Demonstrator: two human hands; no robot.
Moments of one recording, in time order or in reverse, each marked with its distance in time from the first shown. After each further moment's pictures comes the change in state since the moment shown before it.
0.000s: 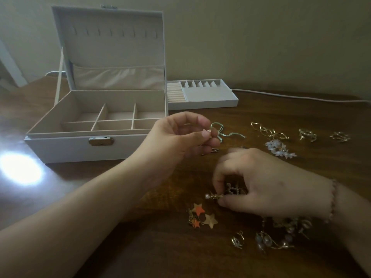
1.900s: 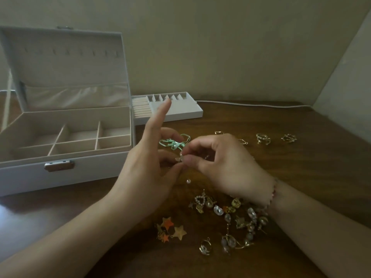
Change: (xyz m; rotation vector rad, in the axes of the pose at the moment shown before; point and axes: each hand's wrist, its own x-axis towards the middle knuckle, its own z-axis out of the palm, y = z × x) left_hand -0.010 -0.018 0.012 0.828 0.019 0.567; right_hand 0.009 0.007 0.003 0.377 0.501 0.263
